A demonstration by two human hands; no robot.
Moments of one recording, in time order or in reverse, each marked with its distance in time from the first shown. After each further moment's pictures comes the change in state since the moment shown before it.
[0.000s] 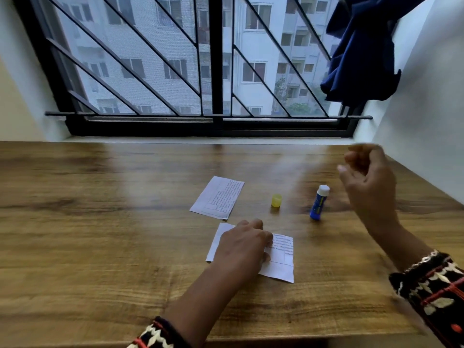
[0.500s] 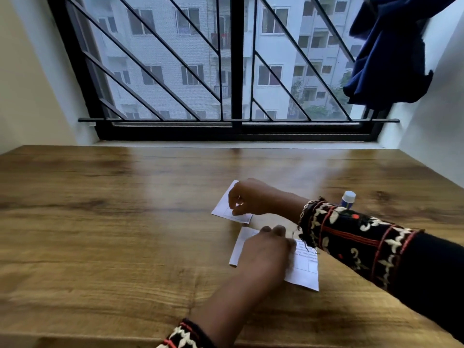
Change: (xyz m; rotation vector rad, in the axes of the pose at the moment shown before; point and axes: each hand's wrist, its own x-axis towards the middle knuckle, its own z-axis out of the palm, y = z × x) left_hand 0.000 -0.001 0.005 0.059 -0.032 0.009; right_hand -0.010 -0.074 0.158 -0.457 -1.147 -0.417
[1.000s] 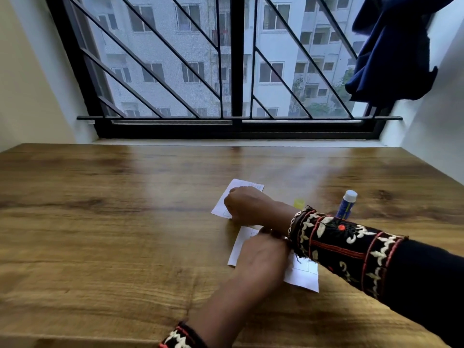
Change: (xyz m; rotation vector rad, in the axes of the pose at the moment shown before) left_hand -0.002 -0.002 0.005 -0.016 0.051 -0.055; right_hand 0.013 -0.001 0.029 -0.289 0.009 -0.044
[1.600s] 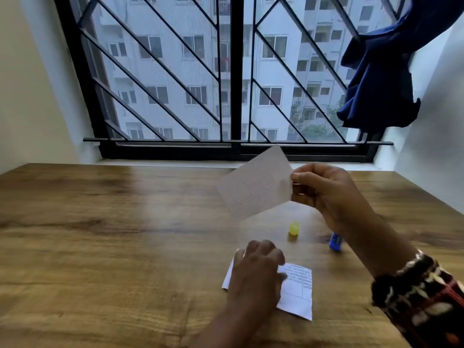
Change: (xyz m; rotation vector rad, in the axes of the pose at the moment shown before) left_hand -0.010 0.001 -0.008 -0.210 0.241 -0.051; right_hand -0.109 0.049 -0.077 1.569 0.685 0.268
